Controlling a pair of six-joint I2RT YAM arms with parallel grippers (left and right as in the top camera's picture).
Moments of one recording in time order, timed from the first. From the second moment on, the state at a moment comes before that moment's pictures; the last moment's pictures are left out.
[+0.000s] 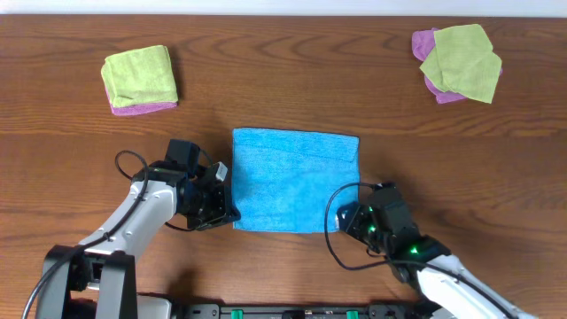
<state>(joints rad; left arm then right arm) -0.15 1.50 0.70 -0.70 0.62 -0.32 0.47 1.15 0.25 -0.06 -0.11 0.98</state>
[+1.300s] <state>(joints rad) -0.10 1.50 0.70 -0.56 0.72 -0.39 0.45 1.24 0.41 -0.29 -0.19 0.84</state>
